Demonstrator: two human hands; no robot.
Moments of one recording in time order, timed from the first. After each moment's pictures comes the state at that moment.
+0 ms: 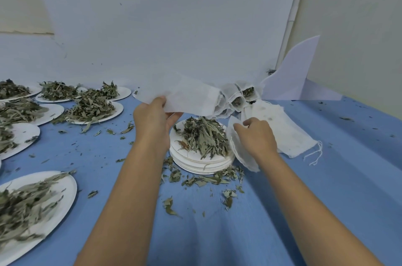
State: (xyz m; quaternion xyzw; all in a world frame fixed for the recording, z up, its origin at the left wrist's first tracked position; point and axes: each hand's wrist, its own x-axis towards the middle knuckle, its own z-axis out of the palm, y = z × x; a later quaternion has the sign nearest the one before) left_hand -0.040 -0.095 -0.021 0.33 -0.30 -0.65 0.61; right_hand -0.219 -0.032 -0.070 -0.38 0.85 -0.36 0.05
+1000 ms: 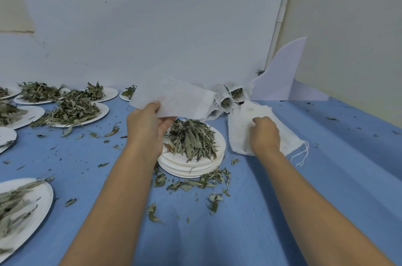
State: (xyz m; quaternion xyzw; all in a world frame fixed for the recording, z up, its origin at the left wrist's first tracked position) left_hand -0.055 -0.095 -0.027 0.33 -0.28 -0.68 0.59; right_hand -0.284 -0.037 -0.087 -0.38 0.88 -0.26 -0.08
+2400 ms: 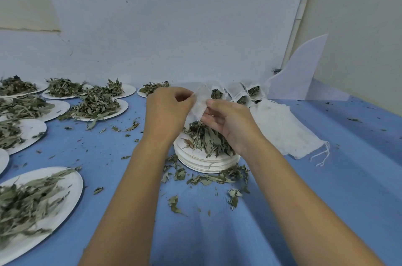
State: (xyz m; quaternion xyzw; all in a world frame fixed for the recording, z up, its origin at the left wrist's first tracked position) left_hand -0.031 -0.088 -0.017 0.38 -0.74 -0.24 0.50; right_hand -0.156 -0.038 -0.028 -0.36 0.45 -0.69 0.45
